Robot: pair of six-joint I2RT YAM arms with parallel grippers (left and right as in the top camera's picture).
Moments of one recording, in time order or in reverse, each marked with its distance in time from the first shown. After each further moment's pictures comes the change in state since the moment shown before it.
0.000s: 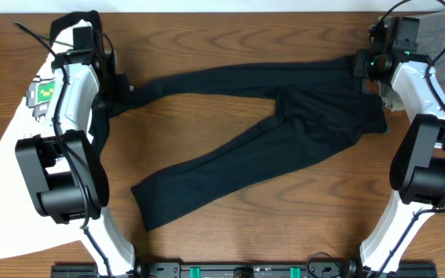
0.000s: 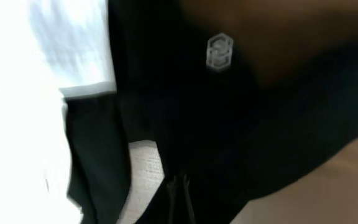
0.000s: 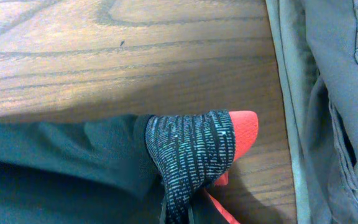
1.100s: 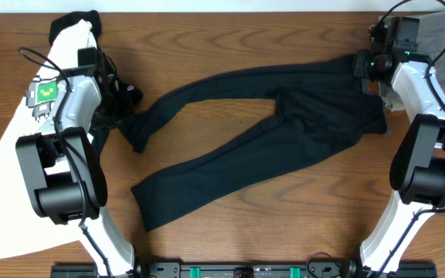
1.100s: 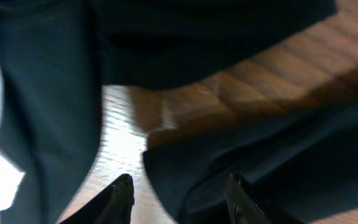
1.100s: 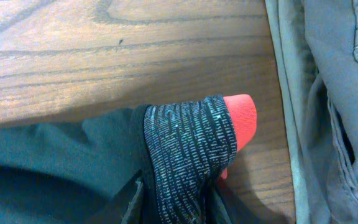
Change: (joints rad) left arm 0.021 0.000 -0.172 0.071 0.069 -0.152; right arm 0.000 0.000 0.000 -0.005 0.002 0.000
